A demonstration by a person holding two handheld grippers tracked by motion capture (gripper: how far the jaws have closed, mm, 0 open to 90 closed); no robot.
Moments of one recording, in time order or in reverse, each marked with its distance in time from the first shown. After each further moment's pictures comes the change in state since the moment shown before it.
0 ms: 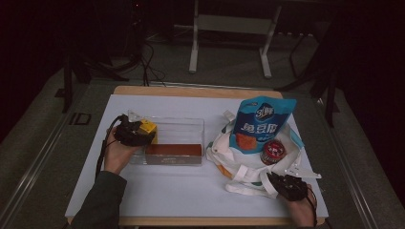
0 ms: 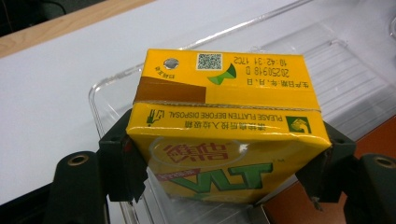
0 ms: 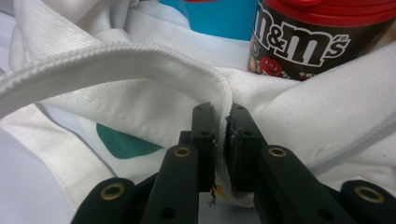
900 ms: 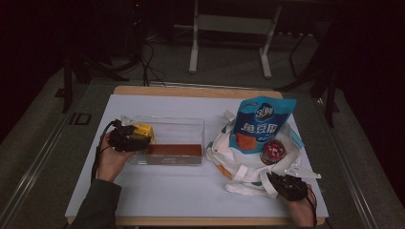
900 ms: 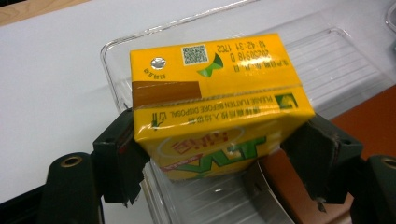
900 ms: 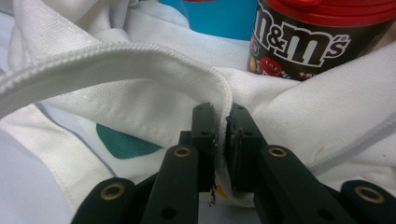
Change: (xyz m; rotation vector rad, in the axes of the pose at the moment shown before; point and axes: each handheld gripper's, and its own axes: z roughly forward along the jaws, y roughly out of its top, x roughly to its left) left arm 0.002 -0.014 -0.019 0.019 -0.007 -0.059; right arm 0.001 0.000 0.000 0.000 -0.003 0.000
